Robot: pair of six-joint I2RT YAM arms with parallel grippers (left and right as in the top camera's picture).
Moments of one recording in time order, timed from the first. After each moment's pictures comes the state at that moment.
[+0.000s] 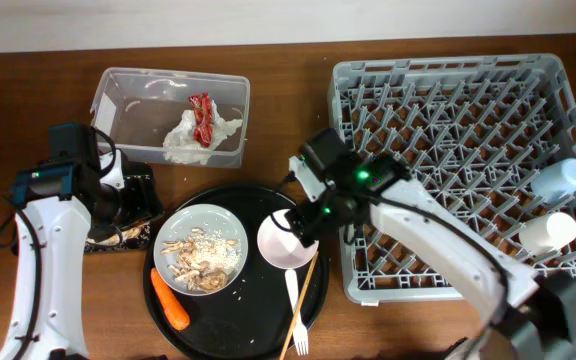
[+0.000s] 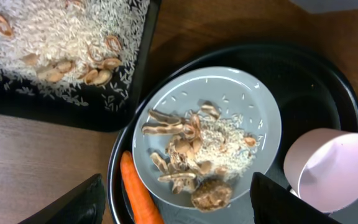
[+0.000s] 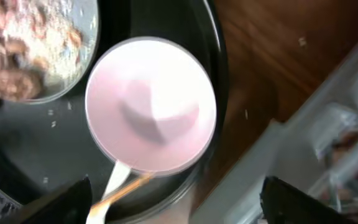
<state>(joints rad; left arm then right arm) 0.19 1.45 1.26 -1.20 0.16 -0.15 0.62 1.64 1.33 -0.99 -0.17 0.07</state>
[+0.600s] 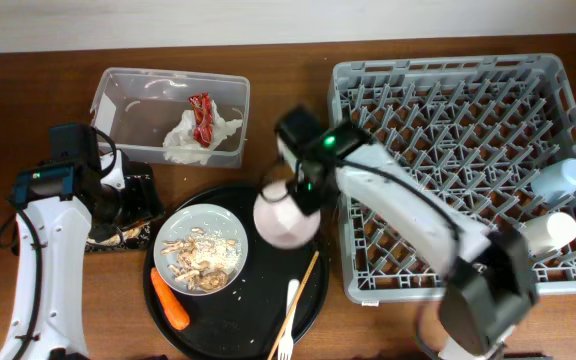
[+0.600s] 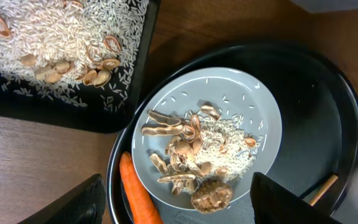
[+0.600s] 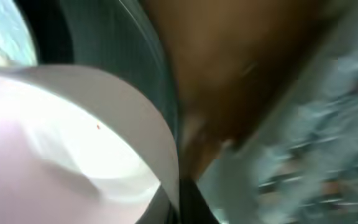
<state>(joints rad) 0.19 1.45 1.25 -1.19 0.16 -0.15 0.62 1.85 1.65 -1.19 0.02 0.08</state>
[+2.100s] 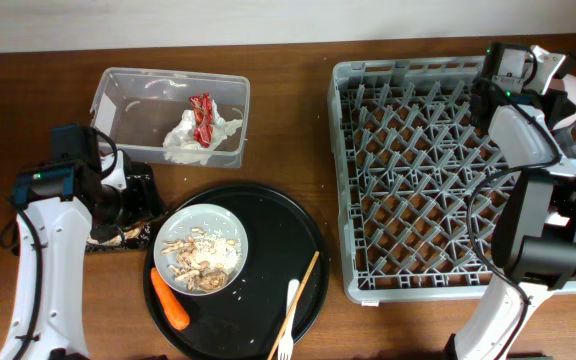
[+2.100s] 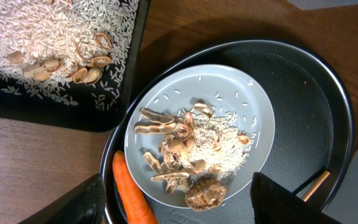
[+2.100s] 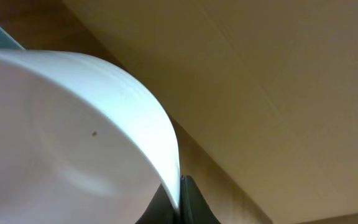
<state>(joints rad) 0.19 1.45 1.25 -1.19 0.19 -0.15 -0.19 2.09 1.57 -0.30 1.21 -0.02</state>
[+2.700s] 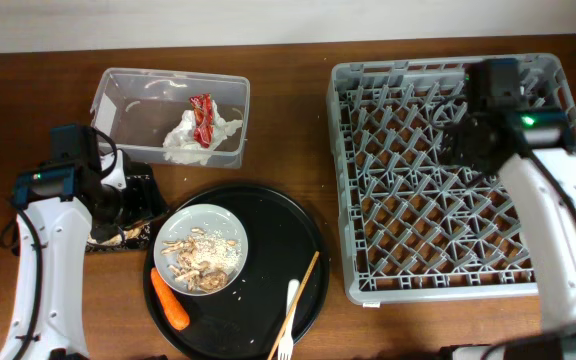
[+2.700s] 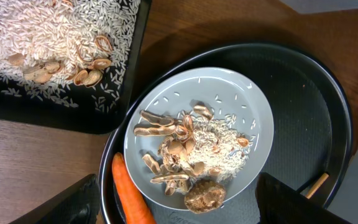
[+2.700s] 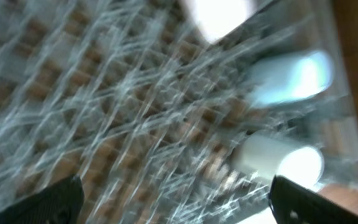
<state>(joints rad) 0.19 1.45 1.24 -1.18 0.19 -0.16 0.02 1.52 1.54 -1.25 0.29 0.22</state>
